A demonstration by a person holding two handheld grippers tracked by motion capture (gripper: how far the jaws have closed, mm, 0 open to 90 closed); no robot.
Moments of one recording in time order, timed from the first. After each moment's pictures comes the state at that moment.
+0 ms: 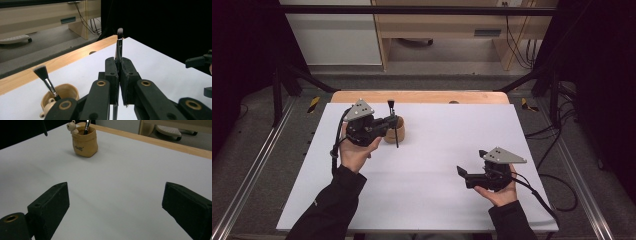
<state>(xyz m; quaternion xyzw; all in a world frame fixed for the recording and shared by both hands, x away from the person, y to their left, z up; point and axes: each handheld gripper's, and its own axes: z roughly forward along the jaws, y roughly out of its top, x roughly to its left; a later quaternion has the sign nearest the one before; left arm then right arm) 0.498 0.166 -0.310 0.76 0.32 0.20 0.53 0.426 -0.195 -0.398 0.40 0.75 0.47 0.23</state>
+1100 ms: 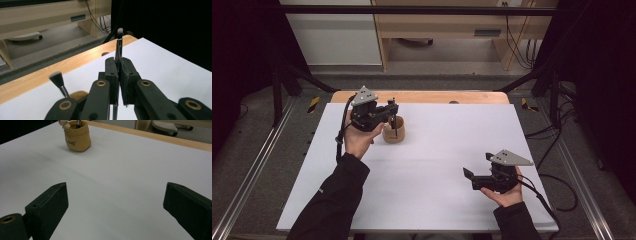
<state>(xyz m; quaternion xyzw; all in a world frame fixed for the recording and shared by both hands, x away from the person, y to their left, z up) 0.537 0.164 -0.310 0.75 0.35 0.21 0.52 0.424 -0.212 -0.408 0.42 0.75 0.47 0.22</state>
